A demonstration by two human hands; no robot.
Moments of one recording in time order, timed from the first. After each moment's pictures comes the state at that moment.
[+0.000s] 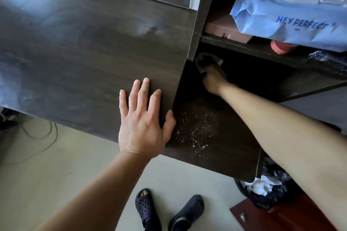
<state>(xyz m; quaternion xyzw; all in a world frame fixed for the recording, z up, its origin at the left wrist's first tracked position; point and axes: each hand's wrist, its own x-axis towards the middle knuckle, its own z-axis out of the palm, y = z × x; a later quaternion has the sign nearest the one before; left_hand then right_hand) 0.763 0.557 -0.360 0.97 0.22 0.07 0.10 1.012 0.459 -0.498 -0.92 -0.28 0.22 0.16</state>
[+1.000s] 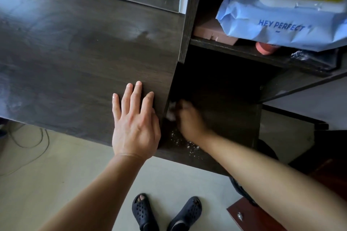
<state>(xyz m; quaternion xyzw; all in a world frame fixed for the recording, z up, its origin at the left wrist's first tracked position) 0.761 0.559 -0.363 0.96 0.23 0.08 0.14 0.879 0.442 -0.481 -0.87 -0.36 0.18 0.28</state>
